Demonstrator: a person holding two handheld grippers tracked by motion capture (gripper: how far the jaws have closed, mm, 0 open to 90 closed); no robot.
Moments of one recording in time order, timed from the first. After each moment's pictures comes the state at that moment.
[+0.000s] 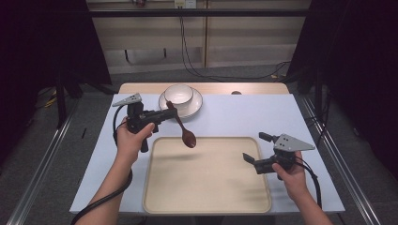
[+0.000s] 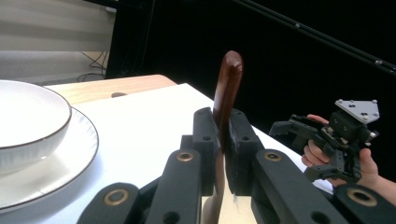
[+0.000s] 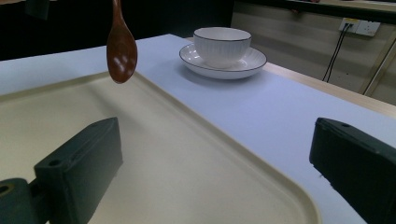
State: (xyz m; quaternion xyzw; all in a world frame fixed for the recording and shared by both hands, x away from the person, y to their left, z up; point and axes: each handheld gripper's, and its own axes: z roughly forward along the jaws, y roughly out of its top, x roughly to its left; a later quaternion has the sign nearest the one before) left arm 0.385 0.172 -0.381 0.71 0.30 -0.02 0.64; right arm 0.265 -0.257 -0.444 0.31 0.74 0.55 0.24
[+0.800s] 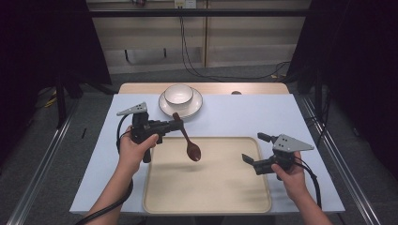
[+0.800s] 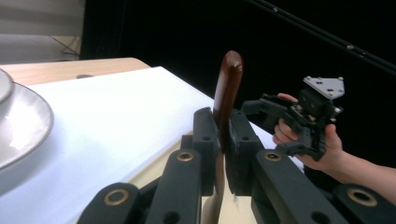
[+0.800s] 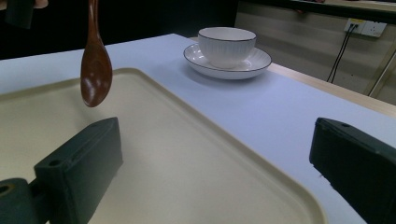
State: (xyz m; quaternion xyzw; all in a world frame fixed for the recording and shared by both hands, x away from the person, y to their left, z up) left arm 0.359 0.158 -0.389 0.72 0.27 -0.06 0.64; right arm 0.265 -0.255 -0.444 0.31 0.74 0.55 0.24
